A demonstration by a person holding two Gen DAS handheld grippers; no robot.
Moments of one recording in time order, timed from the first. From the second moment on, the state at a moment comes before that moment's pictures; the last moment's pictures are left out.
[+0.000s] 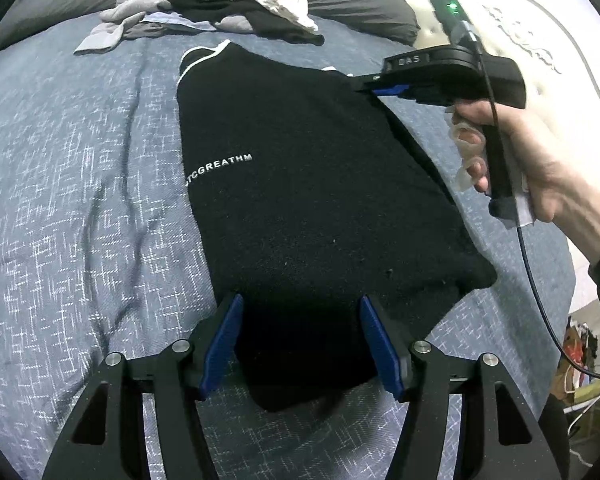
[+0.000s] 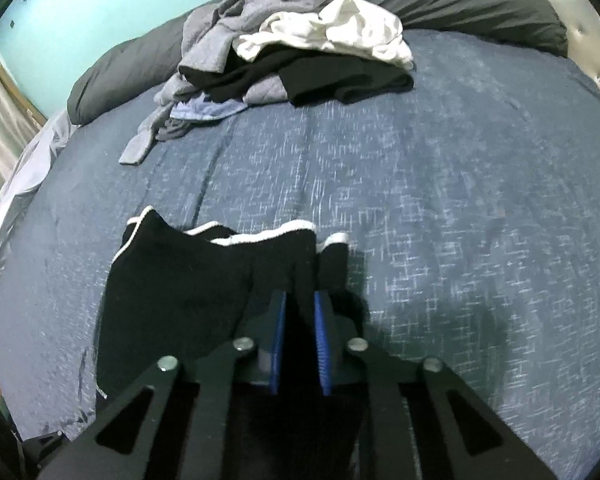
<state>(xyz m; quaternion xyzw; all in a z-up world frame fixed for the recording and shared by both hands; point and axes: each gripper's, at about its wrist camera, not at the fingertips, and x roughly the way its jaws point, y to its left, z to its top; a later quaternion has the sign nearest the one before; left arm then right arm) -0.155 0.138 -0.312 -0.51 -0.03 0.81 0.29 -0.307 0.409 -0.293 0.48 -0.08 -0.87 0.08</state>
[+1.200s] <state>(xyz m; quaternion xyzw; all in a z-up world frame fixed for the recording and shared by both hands) -0.127 0.099 -0.305 -0.53 -0.09 0.80 0.26 -0.185 0.446 -0.295 0.53 -0.19 -0.82 0.13</state>
